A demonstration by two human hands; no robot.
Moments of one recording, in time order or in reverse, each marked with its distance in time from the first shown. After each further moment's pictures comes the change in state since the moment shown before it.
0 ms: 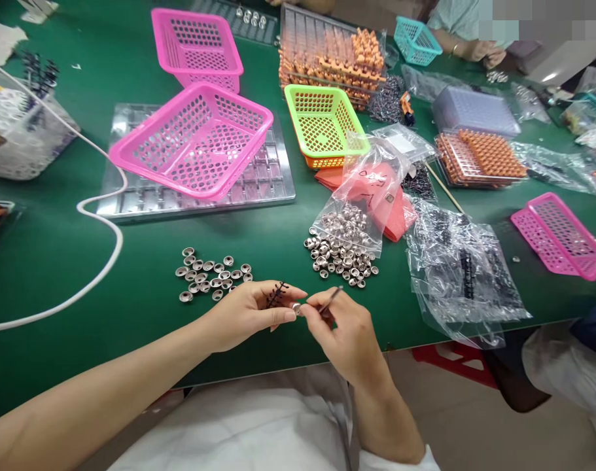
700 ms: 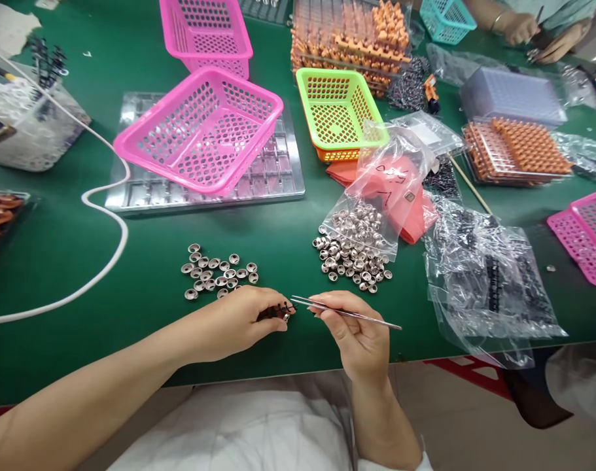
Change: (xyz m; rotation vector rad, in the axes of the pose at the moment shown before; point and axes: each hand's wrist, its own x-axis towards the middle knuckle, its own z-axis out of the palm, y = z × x) left_hand -0.013 0.024 -0.014 0.848 -0.068 -0.087; right_hand -0.002 0.017 0.019 0.663 0.179 0.013
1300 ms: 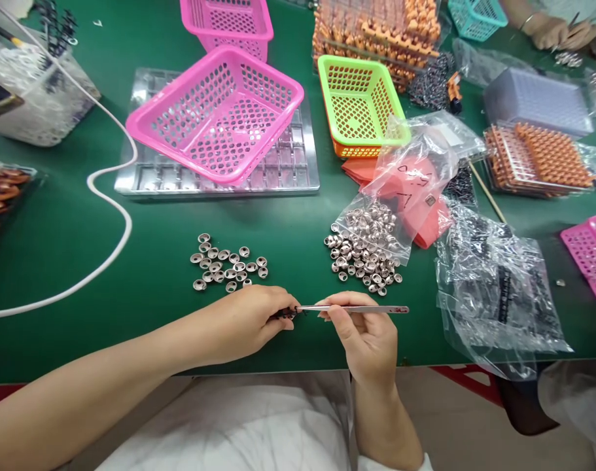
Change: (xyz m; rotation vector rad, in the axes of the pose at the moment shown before) left_hand -0.005 0.005 0.002 0.109 0.005 0.036; right_hand 0.000 -0.005 0.004 -0.168 0.064 0.131
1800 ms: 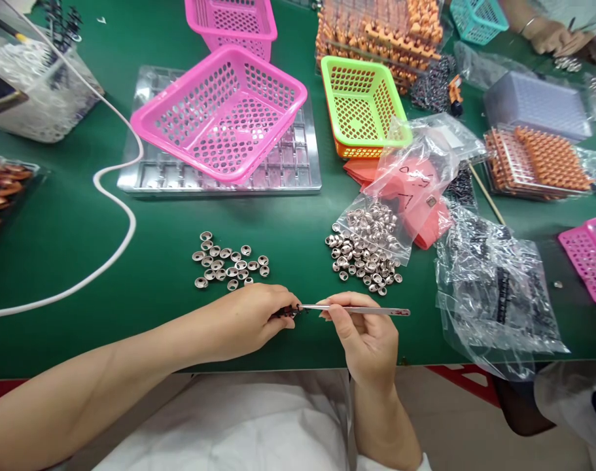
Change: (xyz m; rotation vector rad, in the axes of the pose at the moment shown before) left_hand 0.000 -0.002 0.001 -0.022 -0.004 -0.004; right_hand -0.001 -0.001 0.002 -0.075 0.060 -0.039
